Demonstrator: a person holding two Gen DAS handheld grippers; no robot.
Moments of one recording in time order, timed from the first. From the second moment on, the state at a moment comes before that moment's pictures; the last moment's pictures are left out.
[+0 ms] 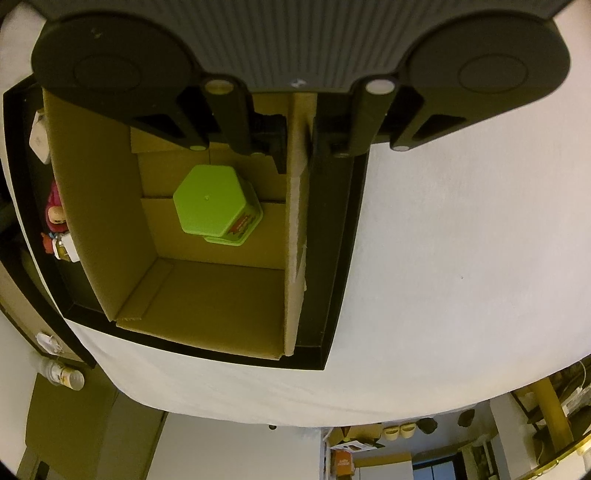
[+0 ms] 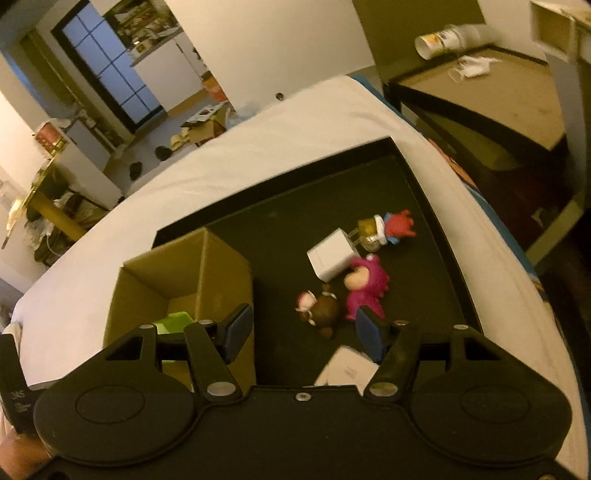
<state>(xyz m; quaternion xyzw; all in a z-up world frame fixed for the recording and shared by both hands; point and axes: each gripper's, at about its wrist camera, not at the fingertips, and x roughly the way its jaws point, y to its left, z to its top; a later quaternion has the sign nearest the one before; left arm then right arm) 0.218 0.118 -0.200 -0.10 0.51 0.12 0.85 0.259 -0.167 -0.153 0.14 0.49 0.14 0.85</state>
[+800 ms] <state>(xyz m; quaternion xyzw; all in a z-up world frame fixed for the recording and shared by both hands) 0.218 0.121 -0.202 -0.10 0.51 0.11 0.85 0.265 -0.157 -0.220 0.14 0.55 0.06 0.82</state>
